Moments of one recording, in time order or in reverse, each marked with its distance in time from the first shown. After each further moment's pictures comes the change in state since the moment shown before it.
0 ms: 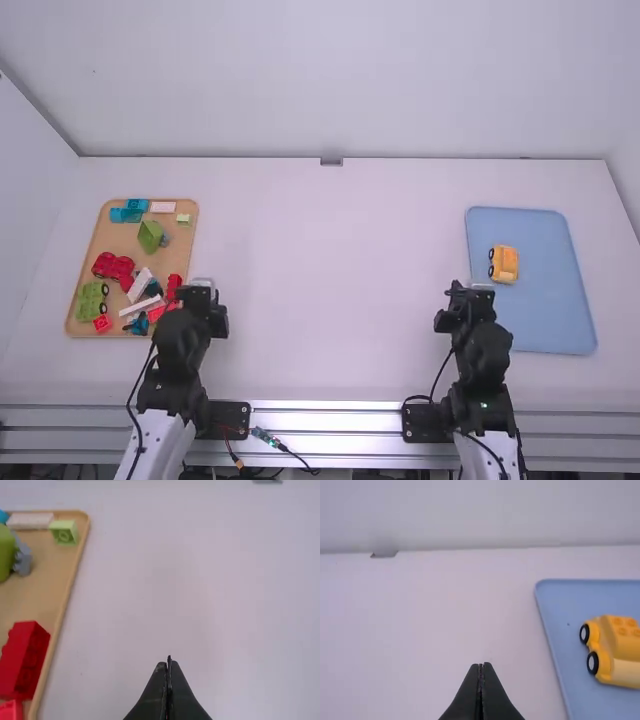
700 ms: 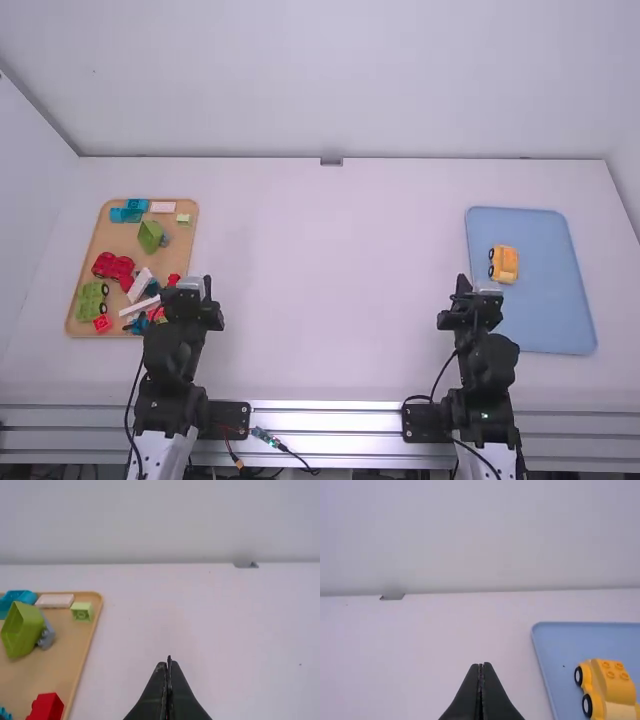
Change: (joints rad) left arm 0.000 -0.292 0.000 0.000 0.000 0.001; right arm 0.000 -0.164 0.000 0.000 0.003 -0.004
